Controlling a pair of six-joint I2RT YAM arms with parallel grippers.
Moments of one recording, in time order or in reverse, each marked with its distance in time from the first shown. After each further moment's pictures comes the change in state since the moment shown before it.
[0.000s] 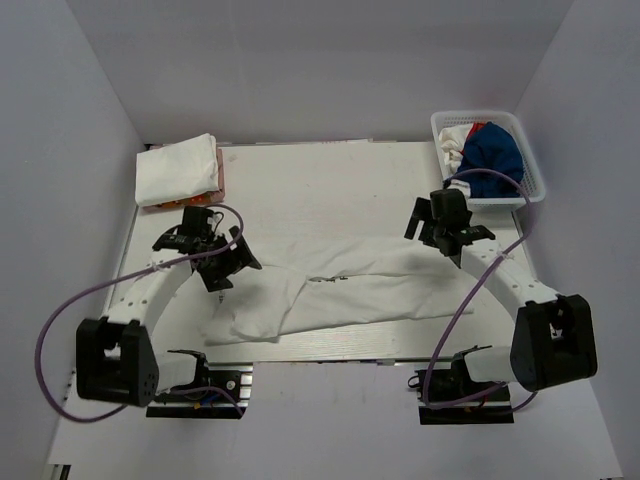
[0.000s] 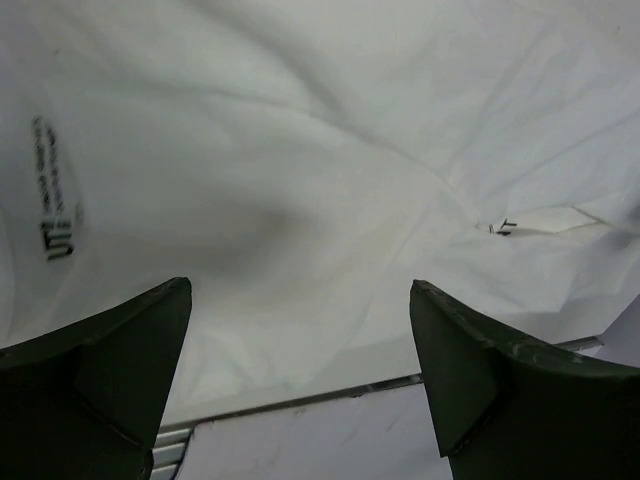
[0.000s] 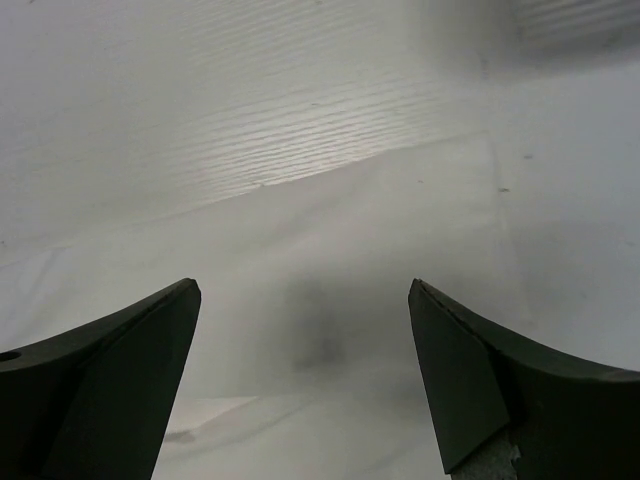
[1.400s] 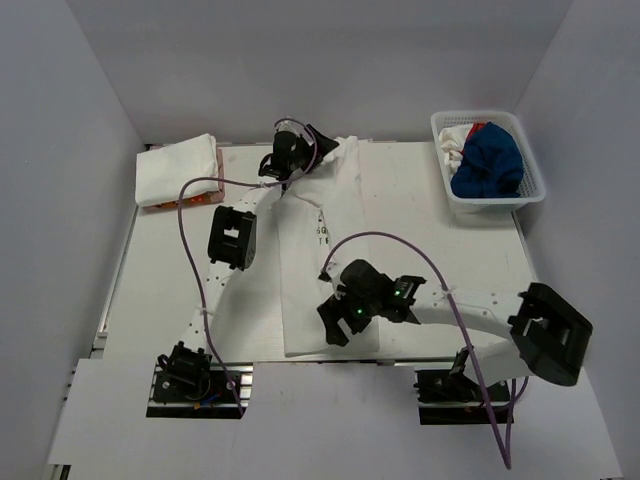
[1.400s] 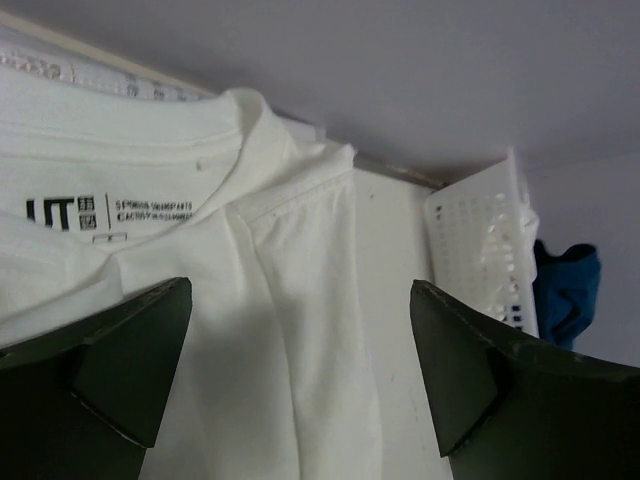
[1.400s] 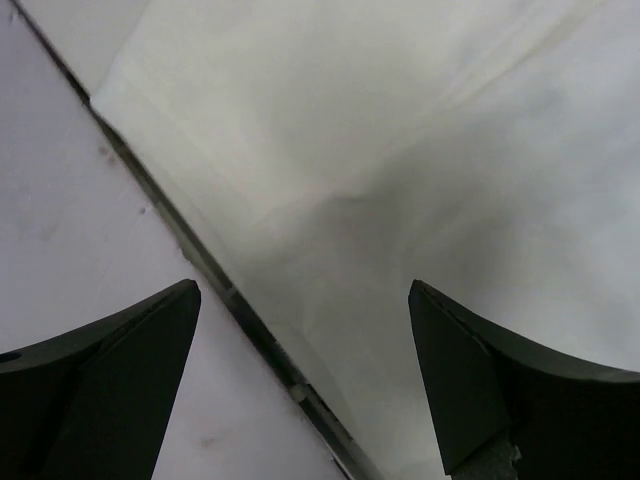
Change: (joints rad) left arm -0.199 1.681 1.680 0.921 0.020 -0.362; right arm 0.771 0.074 -0.153 0.054 -0.540 -0.157
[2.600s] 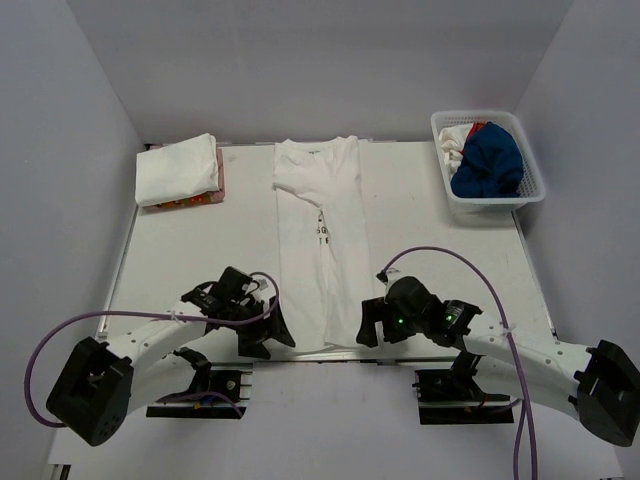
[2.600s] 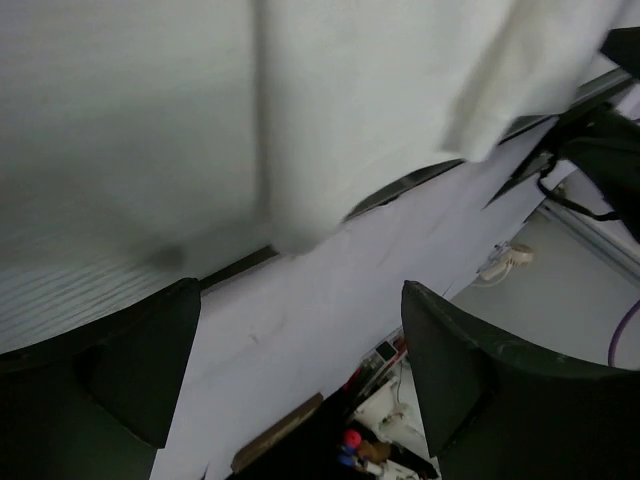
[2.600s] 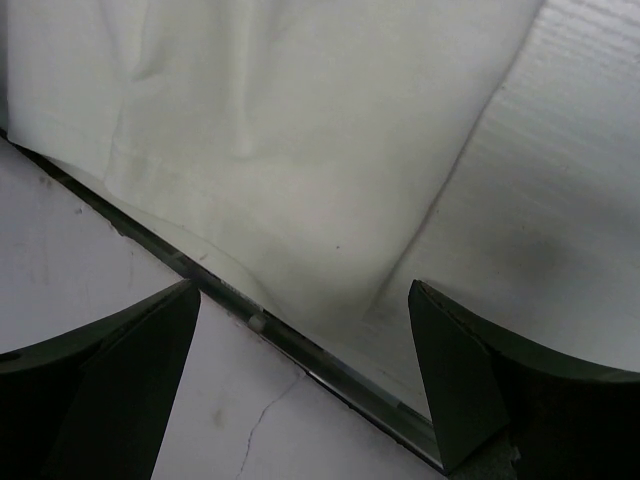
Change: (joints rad) left arm -0.206 -1.862 -2.100 -0.704 0.314 0.194; right arm -0.111 -0.494 -0.306 -0.090 0.172 0.360
